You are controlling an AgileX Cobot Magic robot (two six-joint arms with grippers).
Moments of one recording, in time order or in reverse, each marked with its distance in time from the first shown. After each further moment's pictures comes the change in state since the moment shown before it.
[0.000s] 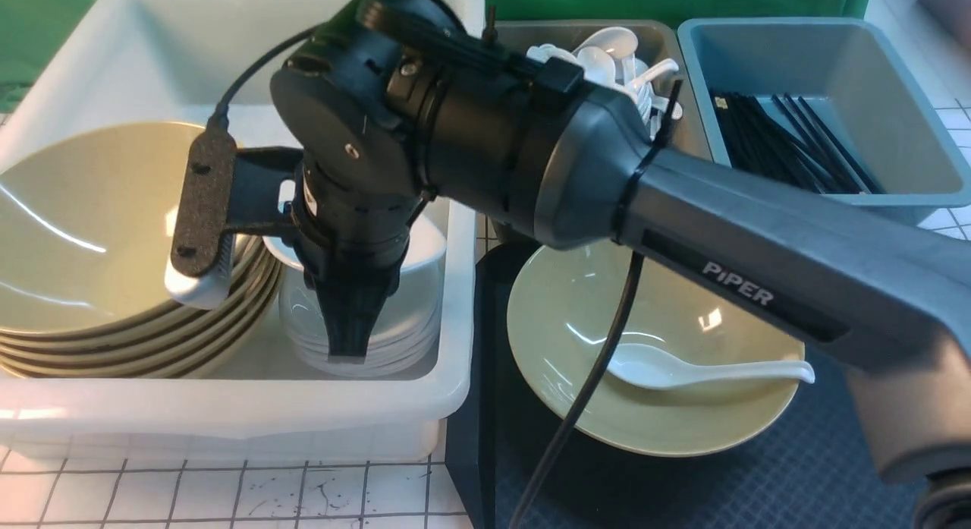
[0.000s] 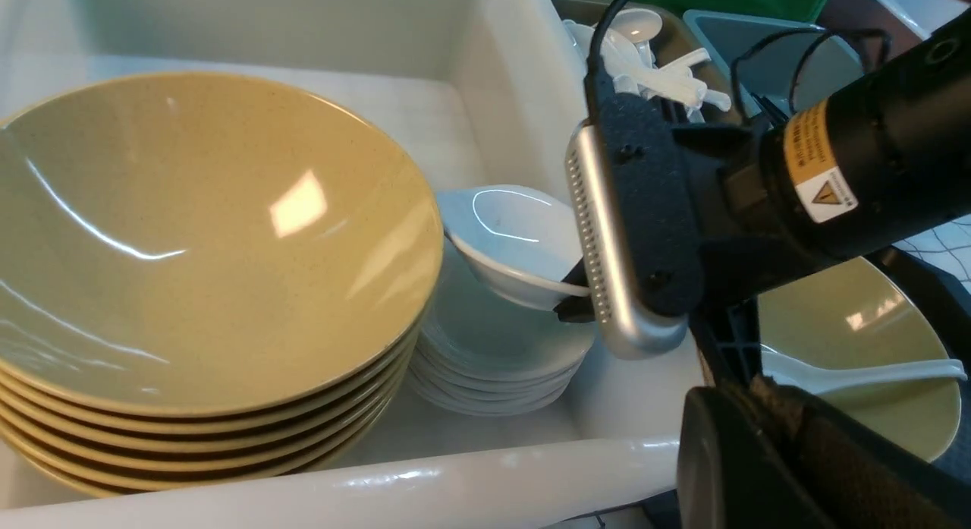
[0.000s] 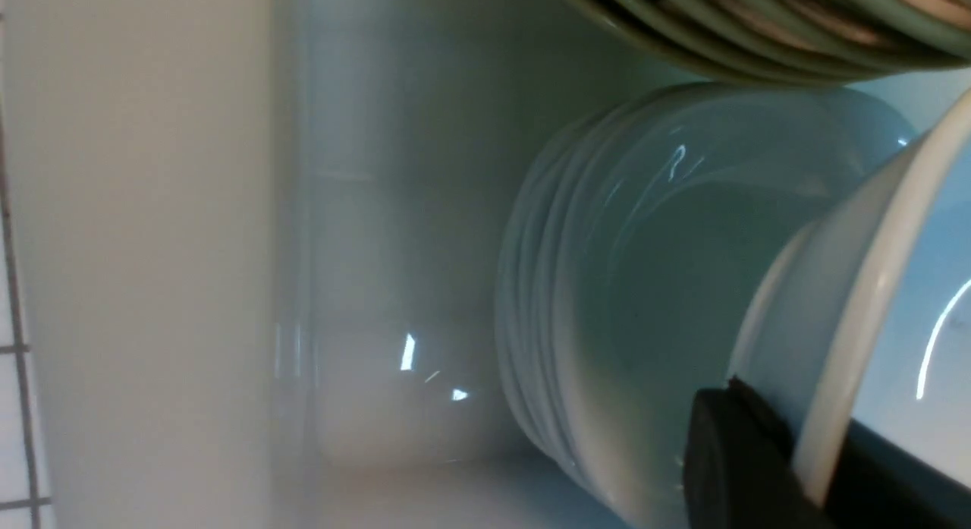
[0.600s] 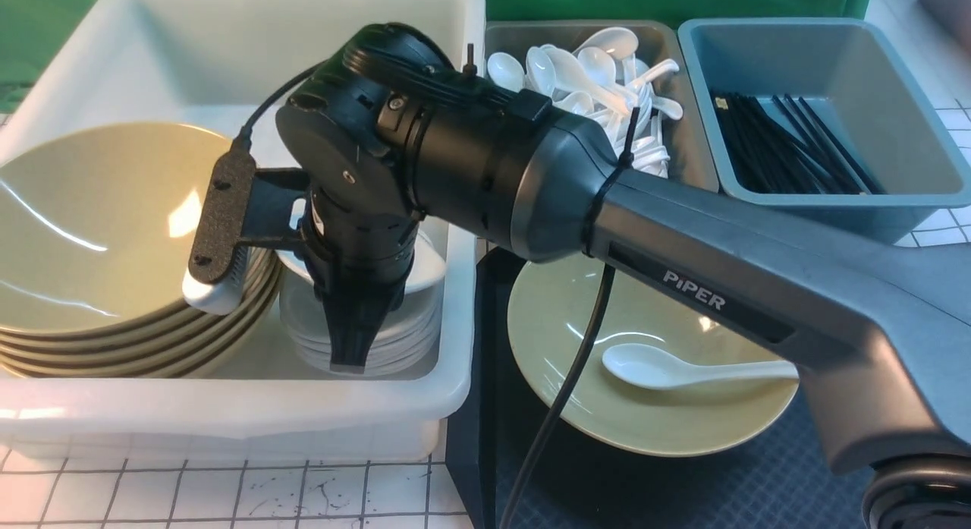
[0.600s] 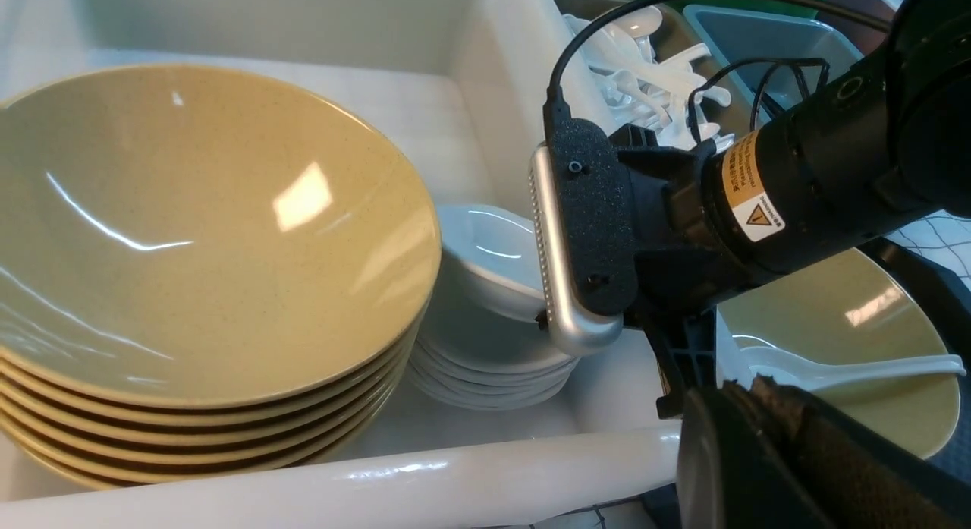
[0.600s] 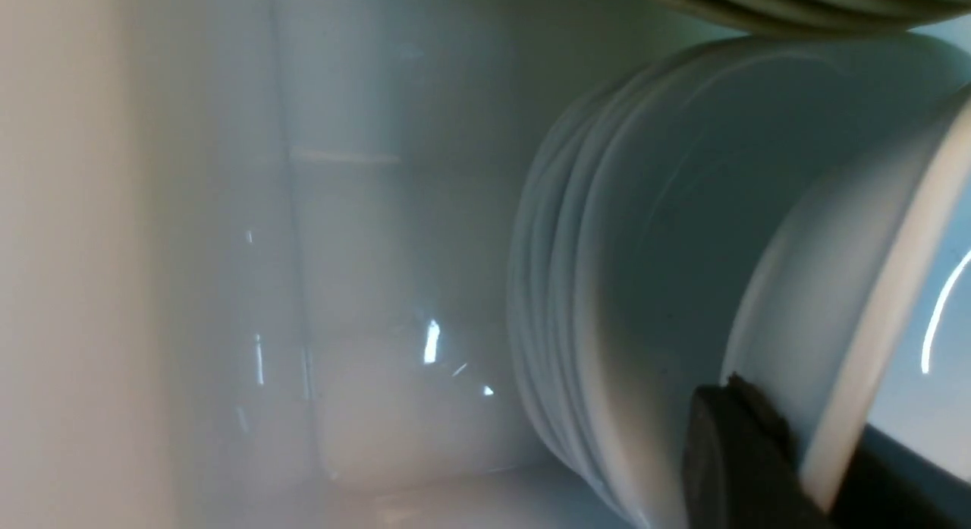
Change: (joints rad) right arm -0.012 0.044 -0.004 -0.018 0.005 0.063; left arm 0.000 -0.001 -0.001 -0.005 0.006 0.000
